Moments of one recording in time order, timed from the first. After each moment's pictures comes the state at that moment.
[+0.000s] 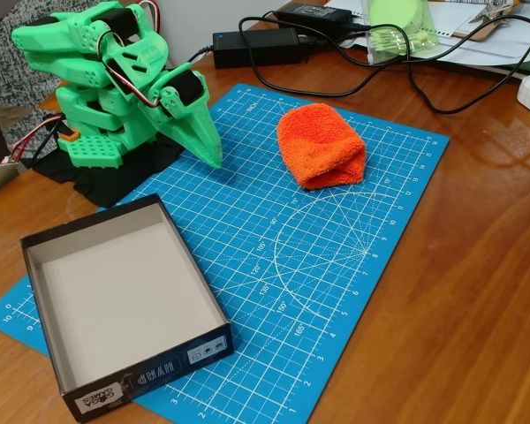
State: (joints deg) arm 1.1 192.6 178.2 56.9 -0.4
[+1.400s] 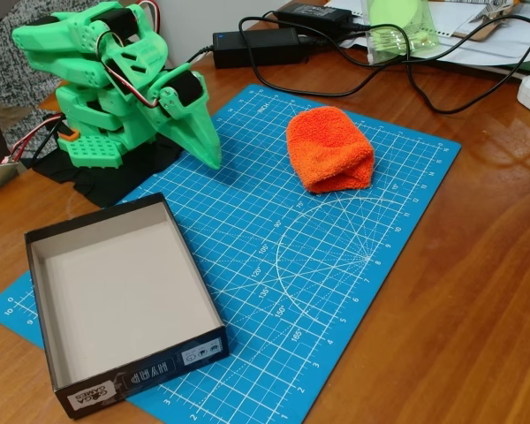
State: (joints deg) arm 0.0 192.6 178.2 56.9 -2.2
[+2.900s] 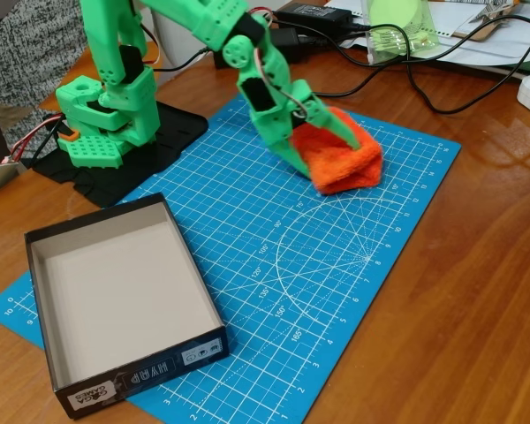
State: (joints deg) arm -17.8 91.8 124.8 27.9 -22.6
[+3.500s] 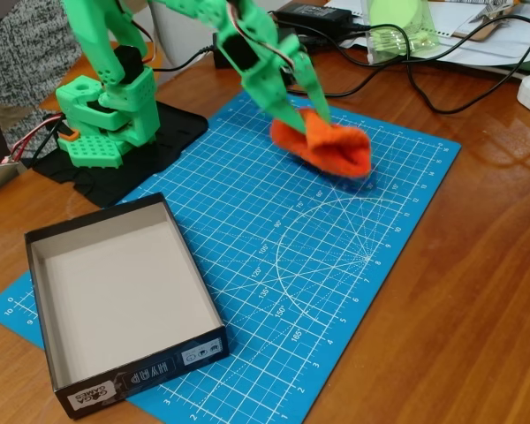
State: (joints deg) arm -11.8 123.9 129.1 36.9 -20.4
